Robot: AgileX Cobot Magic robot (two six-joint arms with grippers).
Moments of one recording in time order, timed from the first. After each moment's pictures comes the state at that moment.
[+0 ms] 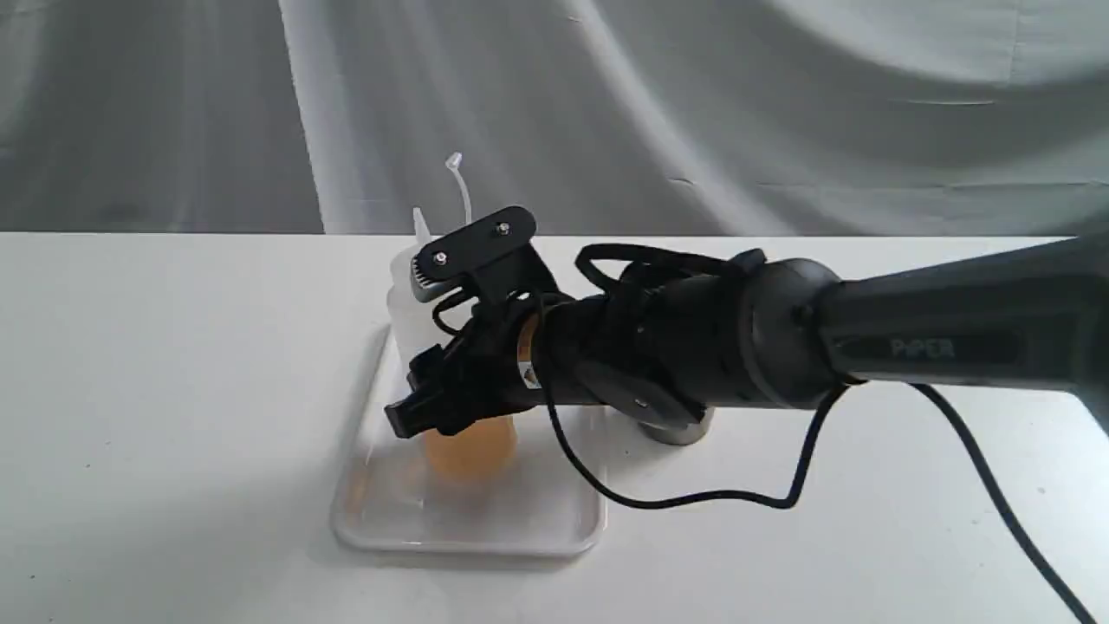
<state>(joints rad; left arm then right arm) -0.07 0.00 0.00 0.04 0.29 0.06 0.53 2.12 -1.38 -0.53 0.01 0.50</state>
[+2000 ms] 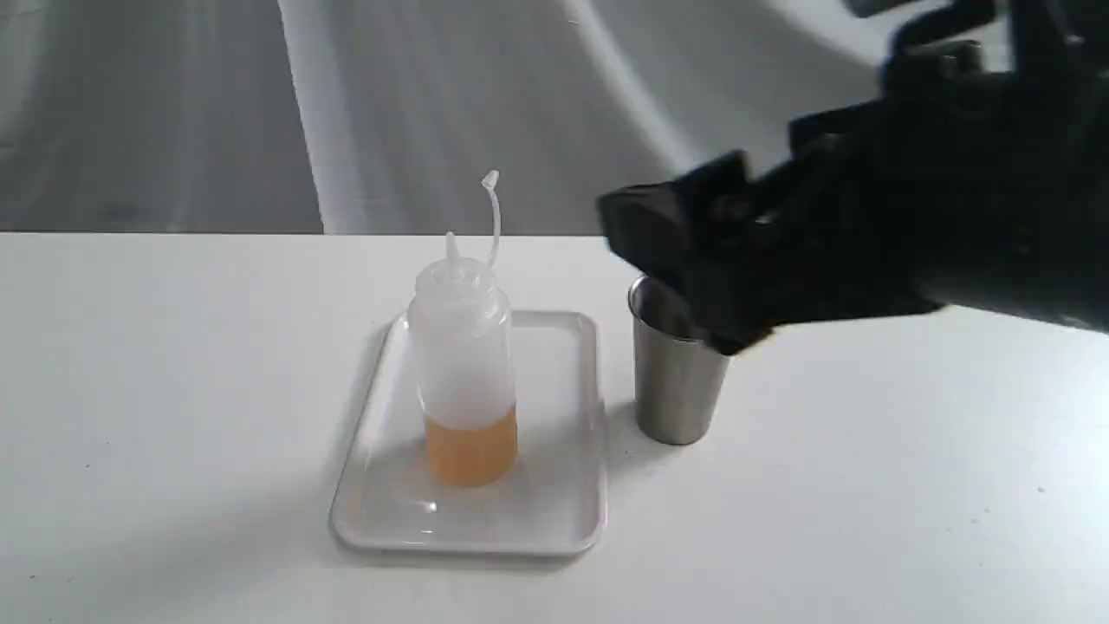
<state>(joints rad) -0.07 0.00 0.00 0.04 0.29 0.06 0.63 1.08 -0.93 -0.53 0.35 0.55</state>
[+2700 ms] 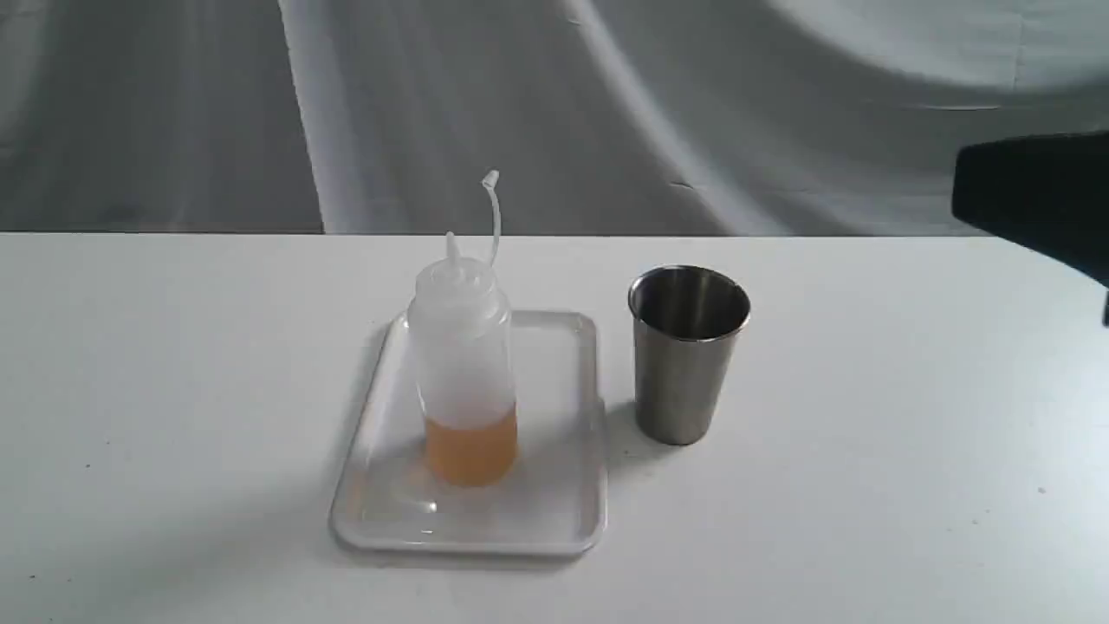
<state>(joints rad) -0.07 0.00 0.00 0.04 0.29 0.06 0.63 0.78 -0.88 -0.36 0.55 0.55</state>
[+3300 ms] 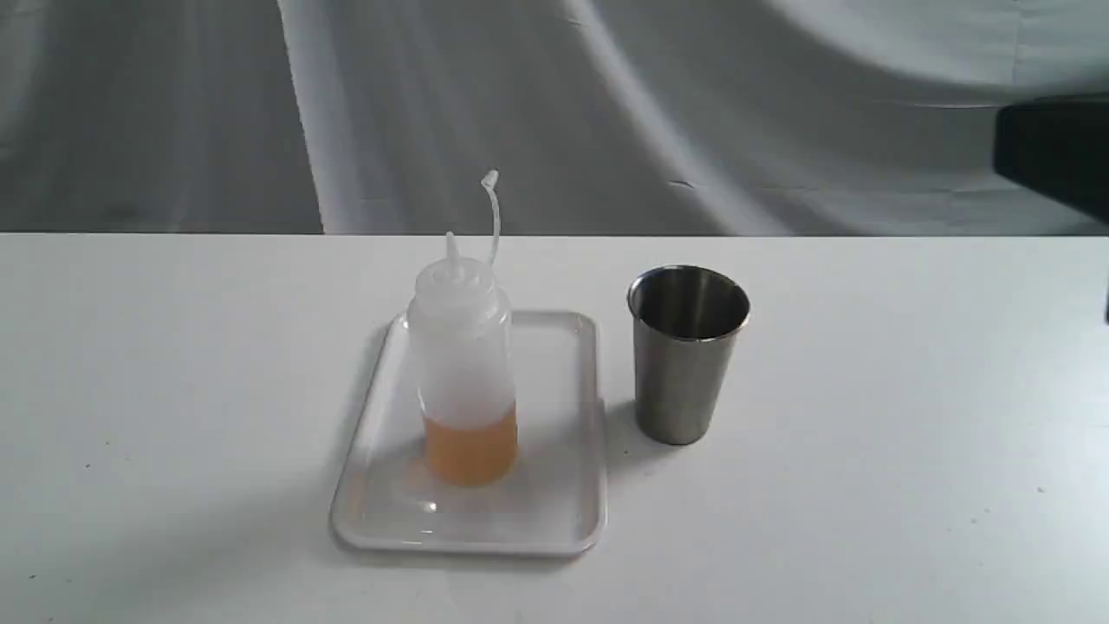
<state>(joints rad) -0.07 0.00 0.00 0.04 0.29 0.06 0.60 0.76 -0.86 -0.54 0.53 0.55</state>
